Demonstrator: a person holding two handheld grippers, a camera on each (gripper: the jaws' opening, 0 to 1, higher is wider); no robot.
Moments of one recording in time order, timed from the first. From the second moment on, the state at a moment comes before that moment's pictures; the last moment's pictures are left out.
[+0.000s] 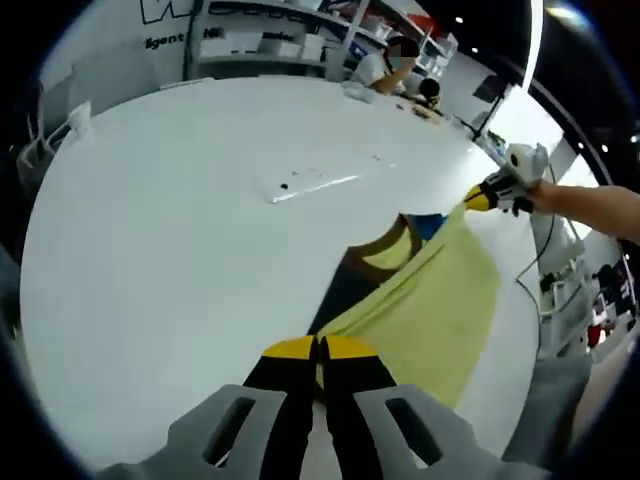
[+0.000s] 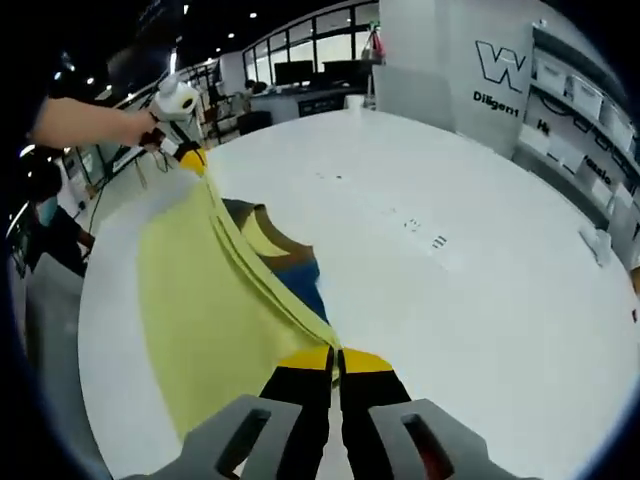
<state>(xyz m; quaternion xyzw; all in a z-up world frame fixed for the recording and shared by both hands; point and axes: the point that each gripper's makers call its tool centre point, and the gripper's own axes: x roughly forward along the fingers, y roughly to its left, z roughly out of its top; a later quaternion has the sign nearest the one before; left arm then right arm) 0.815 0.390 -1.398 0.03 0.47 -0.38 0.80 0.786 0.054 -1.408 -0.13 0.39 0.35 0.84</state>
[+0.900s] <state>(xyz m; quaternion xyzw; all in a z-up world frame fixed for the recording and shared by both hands) 0.863 0.405 -1.421 -0.02 0.46 -0.28 0.84 0.831 0.041 -1.431 -0.05 0.41 0.25 0.87</state>
